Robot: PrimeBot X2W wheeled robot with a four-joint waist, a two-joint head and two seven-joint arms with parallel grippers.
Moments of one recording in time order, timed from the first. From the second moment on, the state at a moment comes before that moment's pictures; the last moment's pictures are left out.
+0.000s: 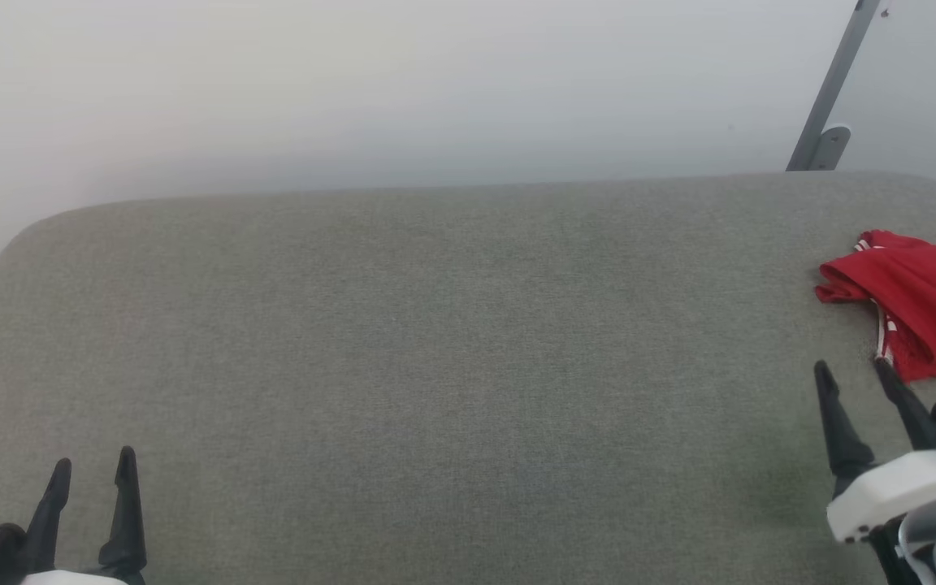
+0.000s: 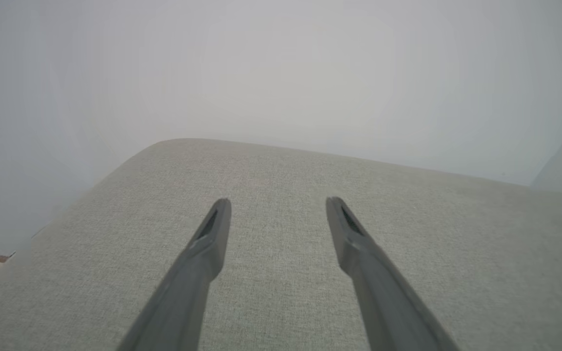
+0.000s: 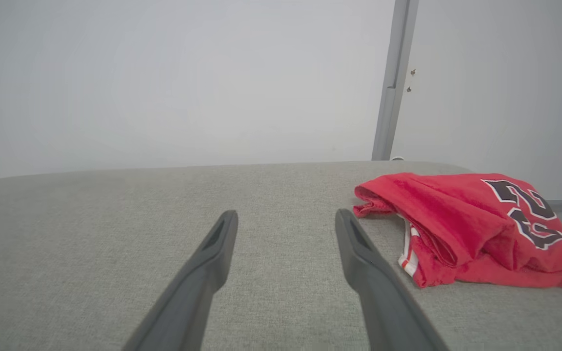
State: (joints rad) left arm 0.09 0.24 0.19 0.23 -0.39 -0.13 -0.26; right arm -0.17 -0.32 0.05 0.44 0.40 0.13 -0.26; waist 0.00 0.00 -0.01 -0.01
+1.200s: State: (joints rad) left arm 0.10 0.21 0.23 0.20 -0.40 -0.13 -0.26; right arm -0.08 -0.26 0.00 0.32 0.35 0.13 -0.24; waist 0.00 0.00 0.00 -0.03
